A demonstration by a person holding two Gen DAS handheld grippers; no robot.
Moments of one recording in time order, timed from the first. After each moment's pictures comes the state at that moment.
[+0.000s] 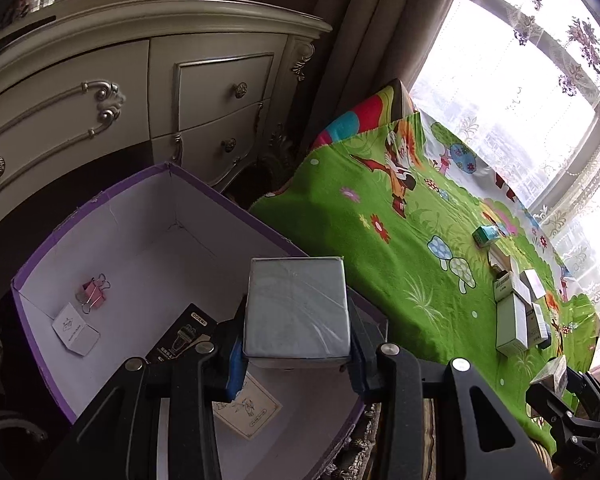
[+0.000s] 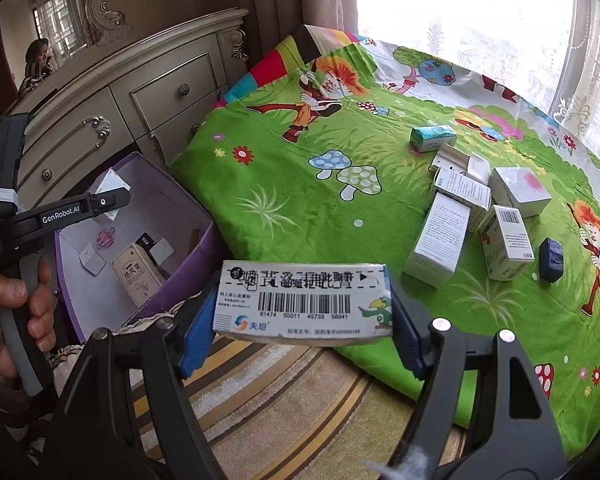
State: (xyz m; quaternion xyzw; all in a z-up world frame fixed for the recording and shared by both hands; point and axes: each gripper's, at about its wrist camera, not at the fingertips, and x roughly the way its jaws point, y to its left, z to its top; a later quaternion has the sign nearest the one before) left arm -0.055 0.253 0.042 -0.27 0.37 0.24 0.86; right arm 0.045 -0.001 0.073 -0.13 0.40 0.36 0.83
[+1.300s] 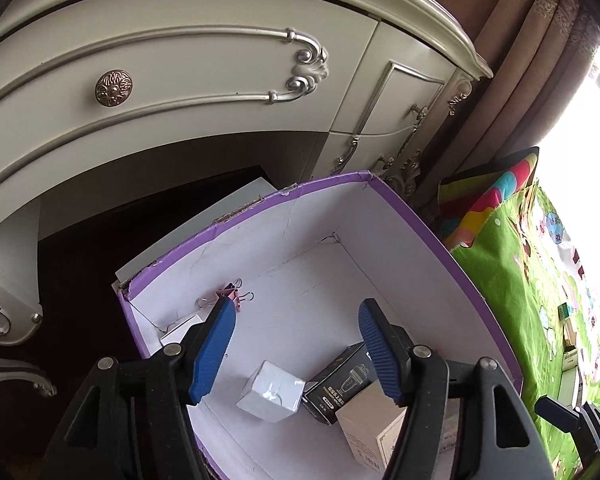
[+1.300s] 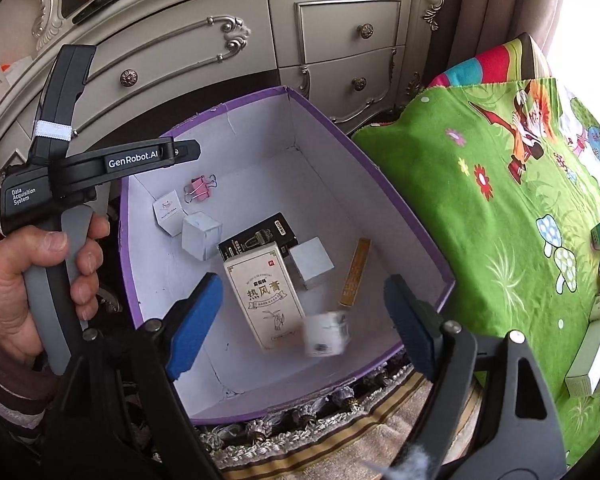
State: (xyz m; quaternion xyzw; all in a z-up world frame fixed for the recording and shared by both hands) left arm -0.132 0.376 -0.007 -0.34 0.35 0.36 0.80; right arm -0.022 0.184 0.033 -0.25 0.42 0.50 0.72
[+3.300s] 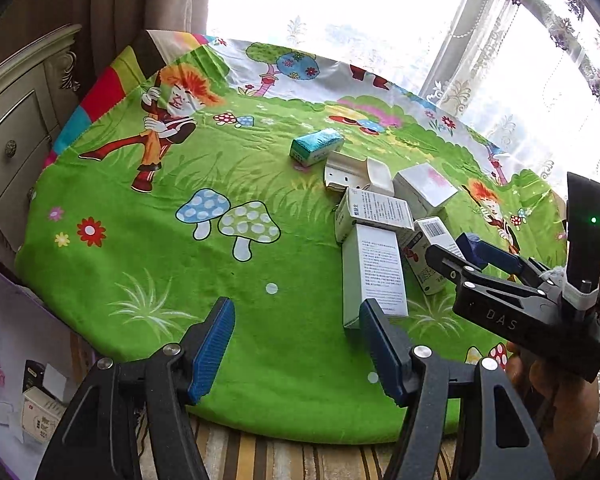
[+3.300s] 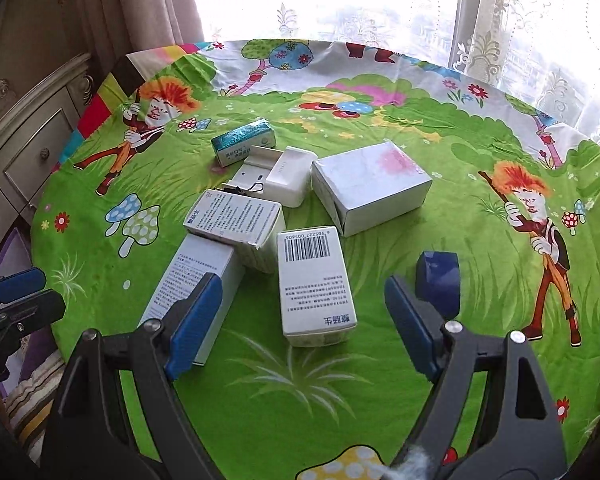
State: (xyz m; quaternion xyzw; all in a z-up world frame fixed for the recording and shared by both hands) left arm 0.113 0.054 0.045 -0.13 0.46 0.03 0.88; right arm 0.212 -0.120 0.026 -0.06 0.42 0.21 0.88
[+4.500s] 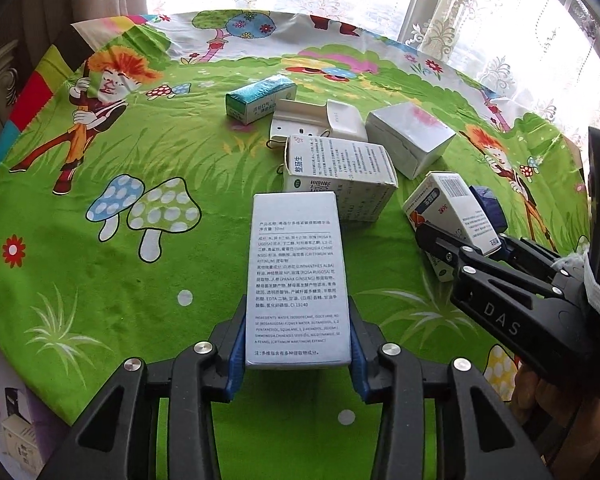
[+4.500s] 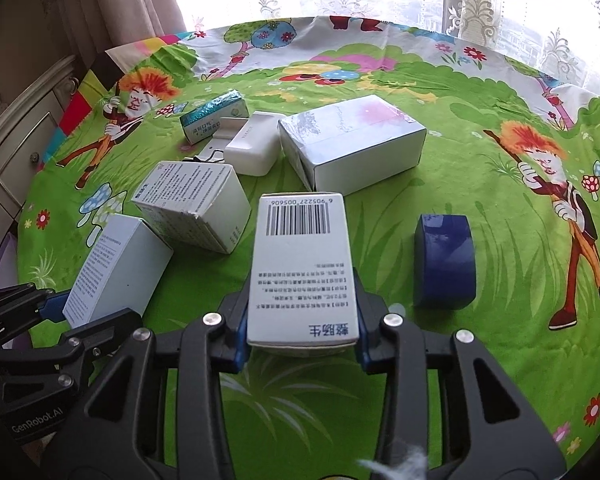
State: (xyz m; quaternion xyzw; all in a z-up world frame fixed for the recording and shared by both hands) left arm 0.157 0.013 -0.003 -0.09 0.50 0.02 0.86; right arm 0.226 -0.138 -0.013 -0.03 0.44 0.21 0.87
